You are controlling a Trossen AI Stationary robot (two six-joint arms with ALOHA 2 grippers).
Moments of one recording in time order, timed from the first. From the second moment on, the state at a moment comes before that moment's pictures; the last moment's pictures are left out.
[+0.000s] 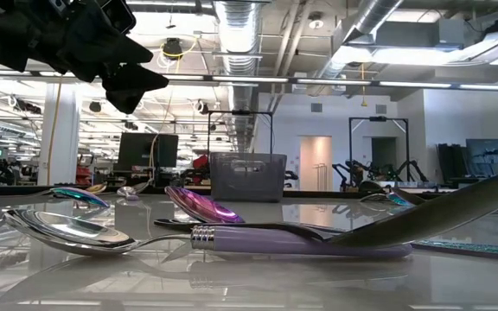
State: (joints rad) left arm -0.14 1.02 0.29 0.58 0.01 -0.28; right arm 1.13 1.58 1.09 -0.95 0.45 2.18
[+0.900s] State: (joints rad) left arm -0.14 1.02 0.29 0.58 0.01 -0.29; right arm 1.08 1.44 1.09 -1.12 0.32 2.07
